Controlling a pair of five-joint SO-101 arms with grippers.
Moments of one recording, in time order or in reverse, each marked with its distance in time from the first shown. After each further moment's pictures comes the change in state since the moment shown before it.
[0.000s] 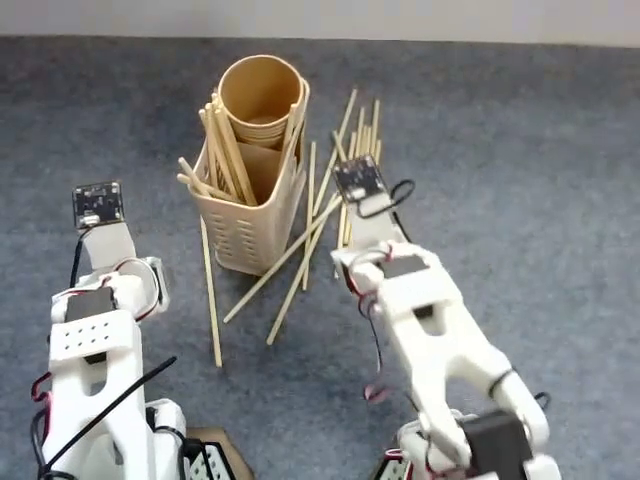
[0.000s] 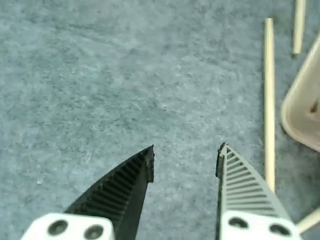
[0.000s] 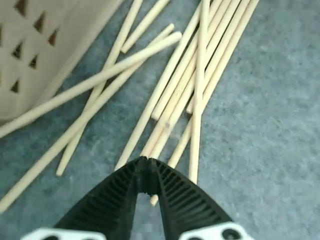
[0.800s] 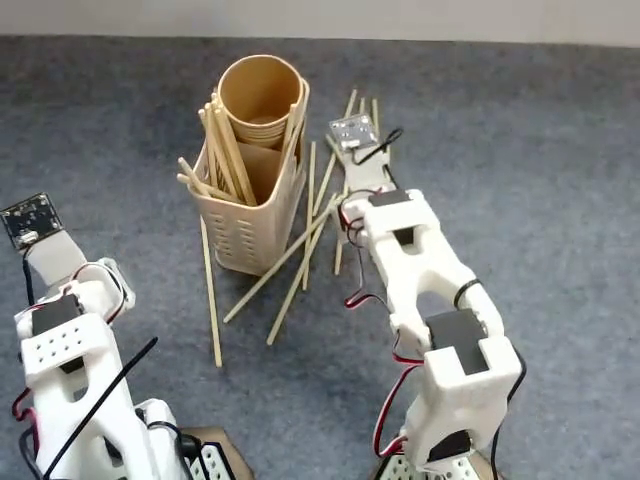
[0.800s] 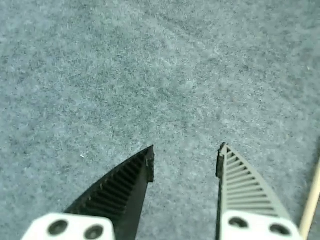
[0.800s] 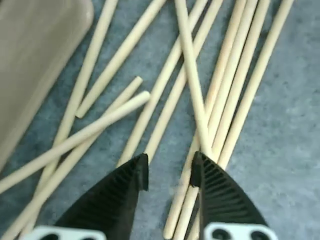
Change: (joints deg) left arm -11.3 0.0 -1.0 0.0 6.7; right arm 3.6 29.0 -30.6 7.9 -0.4
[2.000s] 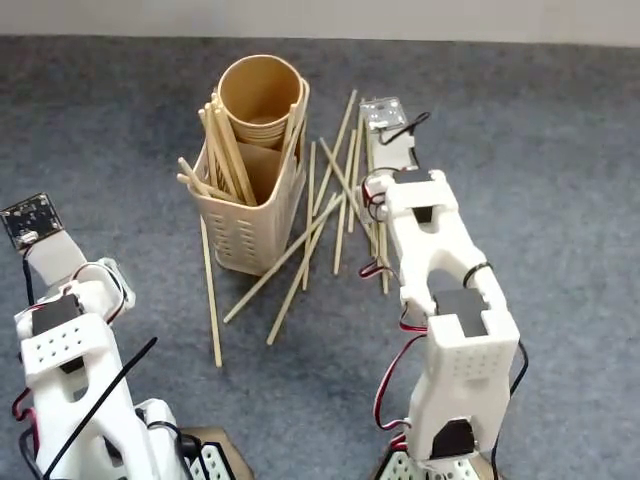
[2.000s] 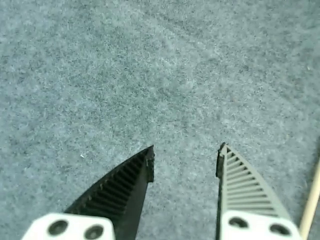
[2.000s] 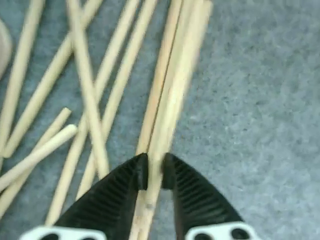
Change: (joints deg) left arm 0.0 0.0 0.0 0.0 0.0; right arm 6.8 9.8 -11.9 2.0 1.1
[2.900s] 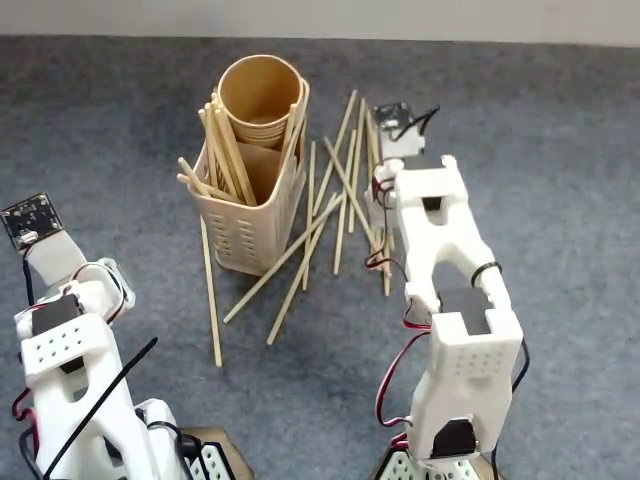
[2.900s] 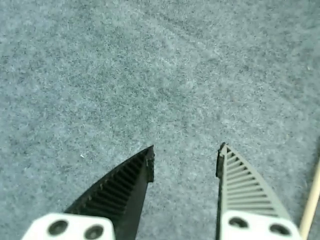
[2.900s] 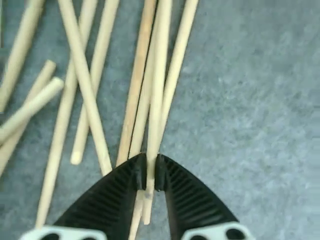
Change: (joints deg) left arm 0.0 0.0 0.0 0.0 0.0; right arm 1.2 0.1 -8.3 16.7 0.0
